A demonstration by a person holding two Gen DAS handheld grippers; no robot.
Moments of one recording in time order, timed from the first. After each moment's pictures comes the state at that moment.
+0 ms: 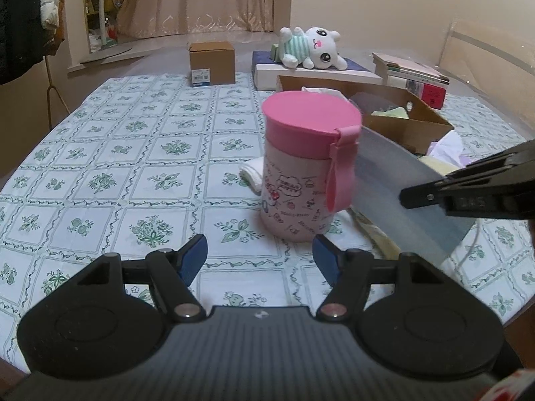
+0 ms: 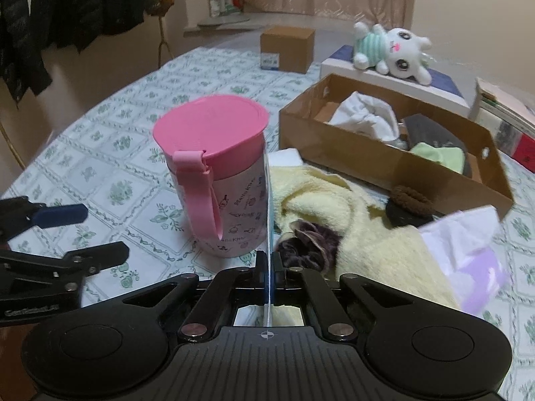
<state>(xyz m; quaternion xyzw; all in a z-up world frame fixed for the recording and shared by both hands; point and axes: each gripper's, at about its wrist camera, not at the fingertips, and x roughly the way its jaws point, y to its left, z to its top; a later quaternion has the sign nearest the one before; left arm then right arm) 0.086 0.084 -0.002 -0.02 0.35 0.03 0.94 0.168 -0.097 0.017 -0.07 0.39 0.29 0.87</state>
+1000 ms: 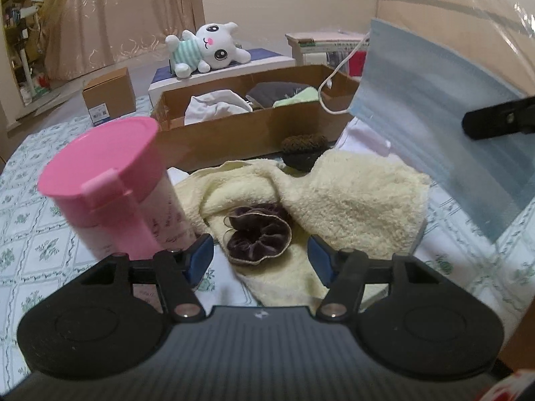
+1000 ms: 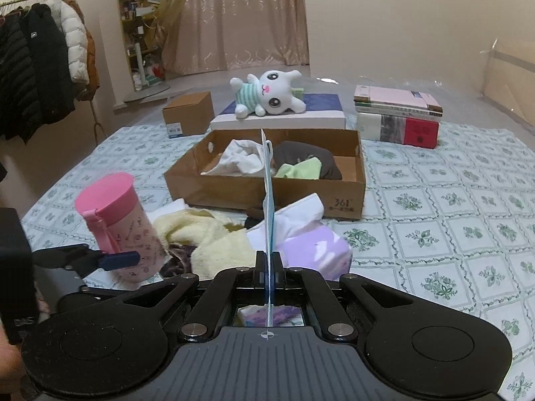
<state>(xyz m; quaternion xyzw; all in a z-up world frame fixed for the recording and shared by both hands) 0.169 -0.044 -0.038 0.08 0.34 -0.06 0.93 0.149 -0.242 0.054 0.03 0.33 0.19 0.92</state>
